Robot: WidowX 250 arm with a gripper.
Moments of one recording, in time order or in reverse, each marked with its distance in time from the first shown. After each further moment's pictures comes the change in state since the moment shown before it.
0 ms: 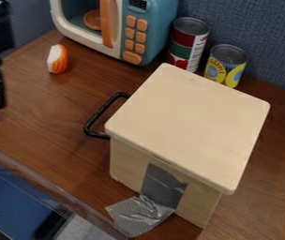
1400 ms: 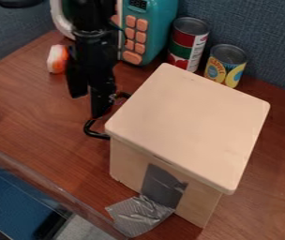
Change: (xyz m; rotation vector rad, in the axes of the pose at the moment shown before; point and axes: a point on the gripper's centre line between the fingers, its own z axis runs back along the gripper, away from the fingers) arm 0.117 -0.024 -0.035 0.016 -0.049 0.133
